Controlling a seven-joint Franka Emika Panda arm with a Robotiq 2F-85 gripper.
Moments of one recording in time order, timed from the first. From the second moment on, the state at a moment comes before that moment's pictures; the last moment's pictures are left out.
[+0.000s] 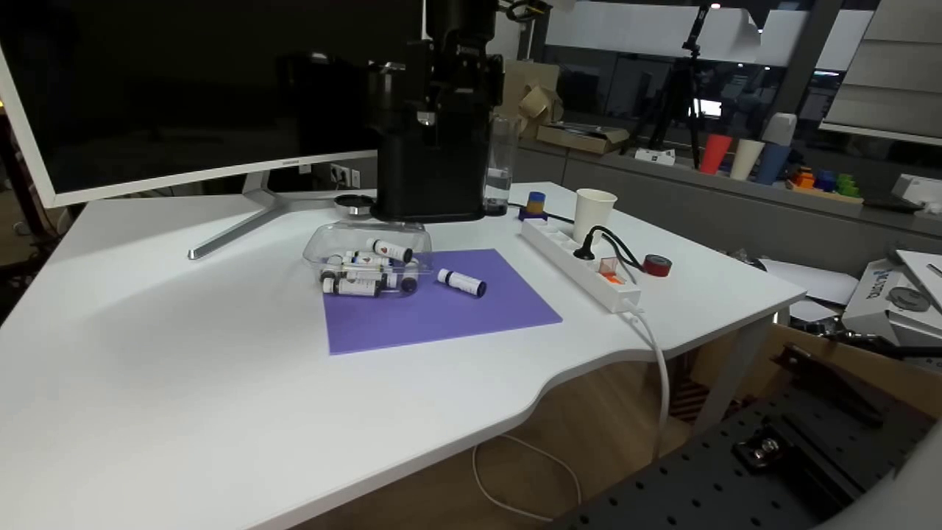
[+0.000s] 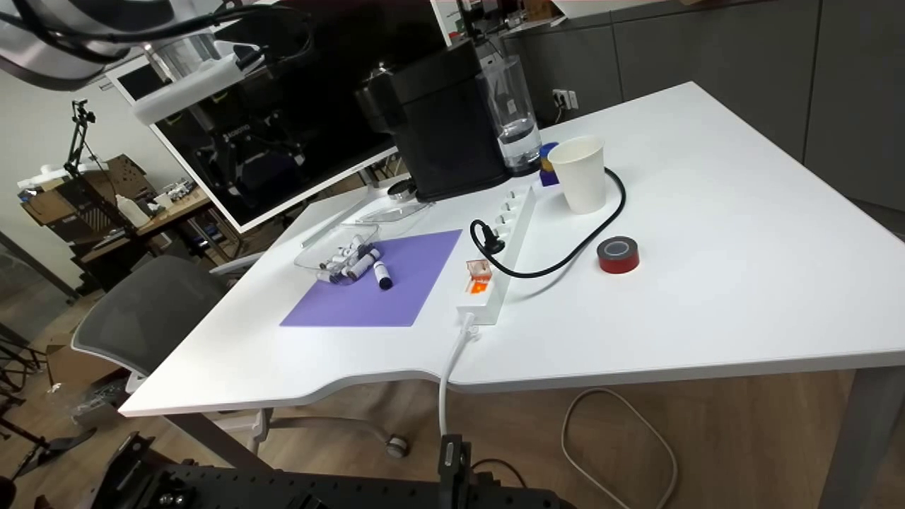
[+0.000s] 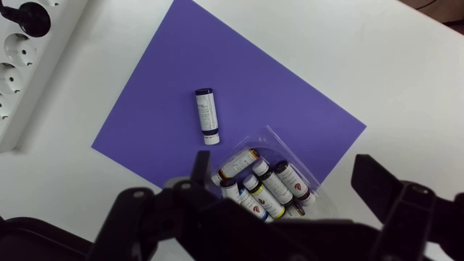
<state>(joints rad) 0.03 0.01 0.06 -2.32 -0.03 2.27 -0.35</state>
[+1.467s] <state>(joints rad) 0.08 0.58 0.08 -1.94 -0.11 2.54 -0.34</state>
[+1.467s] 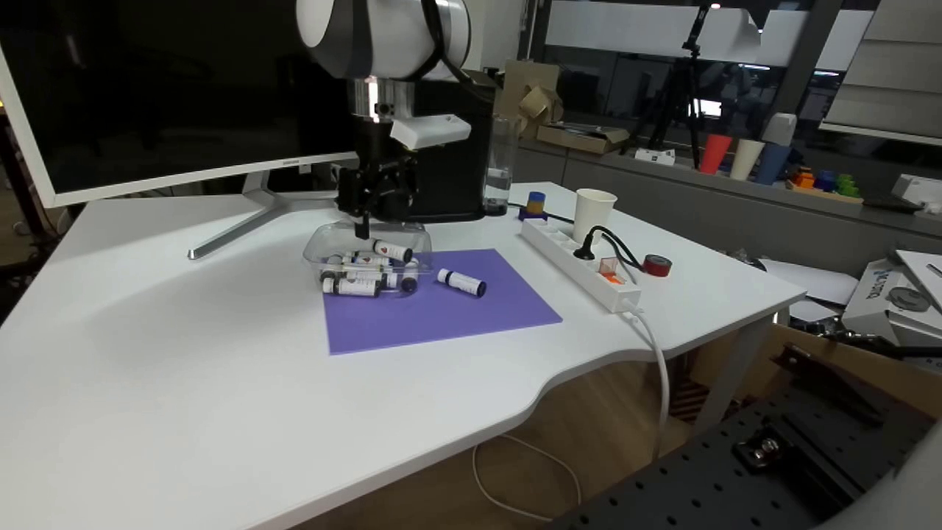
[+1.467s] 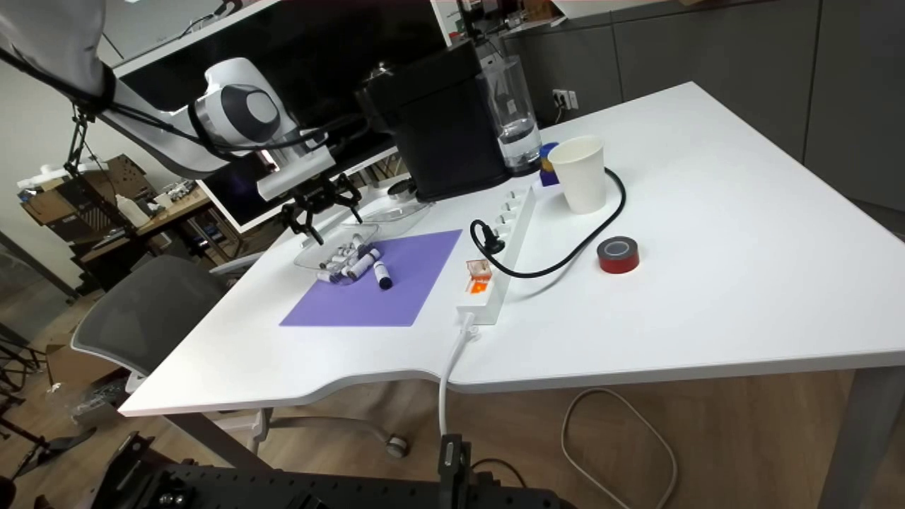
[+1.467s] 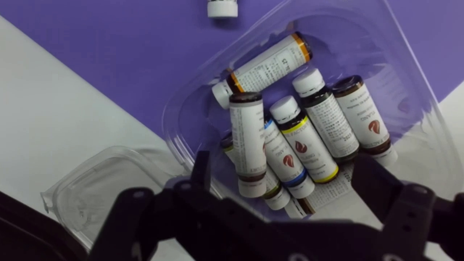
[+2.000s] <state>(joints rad) 0.08 0.66 0.09 -1.90 -0.12 2.58 -0.33</state>
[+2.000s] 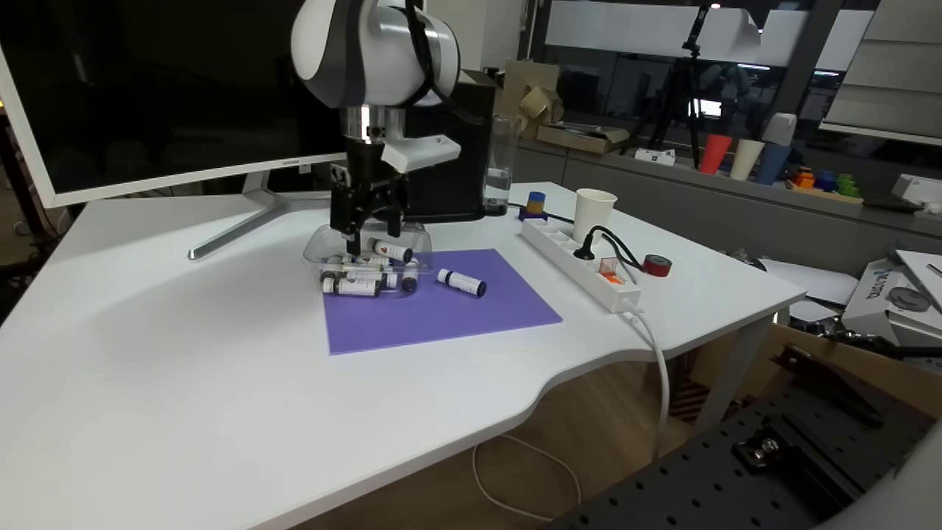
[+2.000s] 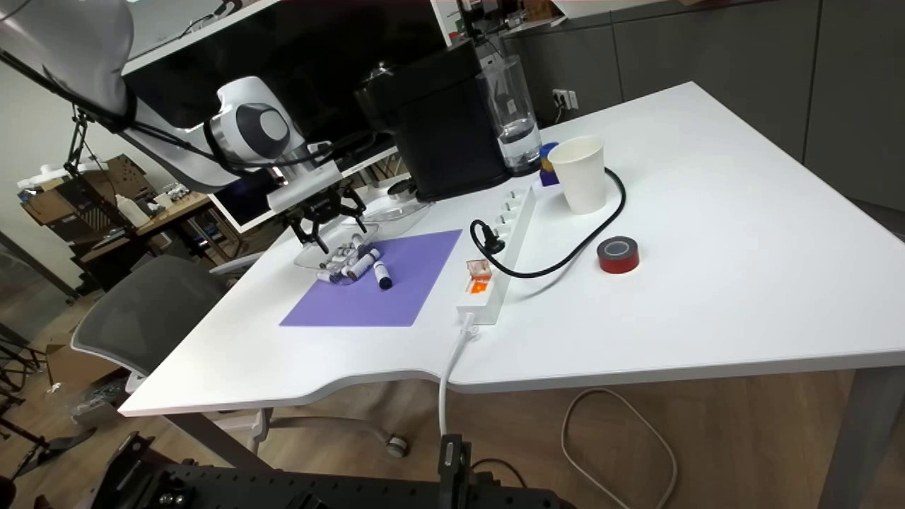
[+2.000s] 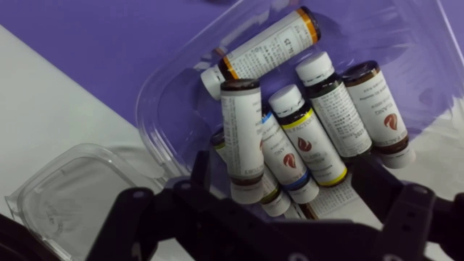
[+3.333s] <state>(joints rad) 0.05 0.66 0.11 -1.89 -0.08 2.55 -0.33</state>
